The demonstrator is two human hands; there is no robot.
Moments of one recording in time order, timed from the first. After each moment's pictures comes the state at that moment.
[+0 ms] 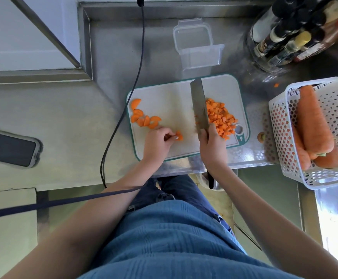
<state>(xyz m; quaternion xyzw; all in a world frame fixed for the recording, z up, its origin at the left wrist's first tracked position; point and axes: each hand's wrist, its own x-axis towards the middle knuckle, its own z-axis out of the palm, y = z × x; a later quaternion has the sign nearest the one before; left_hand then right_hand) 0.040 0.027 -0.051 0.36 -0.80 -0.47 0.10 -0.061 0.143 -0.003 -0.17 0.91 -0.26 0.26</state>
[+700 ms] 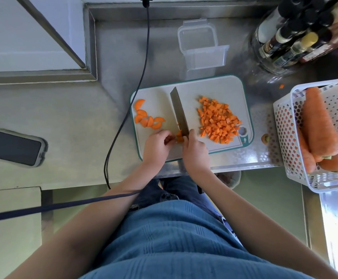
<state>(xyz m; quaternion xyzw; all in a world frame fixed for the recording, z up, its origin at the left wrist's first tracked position) 0.051 0.025 -0.051 0.36 -0.83 -0.41 0.09 -0.022 0.116 -0.013 -0.22 0.90 -0.18 0.32</state>
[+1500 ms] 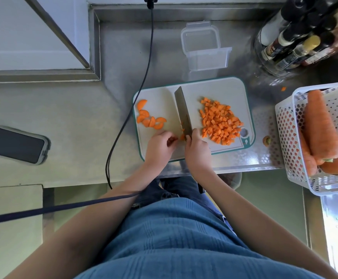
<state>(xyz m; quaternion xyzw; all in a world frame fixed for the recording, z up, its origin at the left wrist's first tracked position) 0.052 0.029 -0.050 0.35 -0.82 -0.43 0.09 -0.026 0.116 -0.015 -0.21 0.91 -0.20 0.31</state>
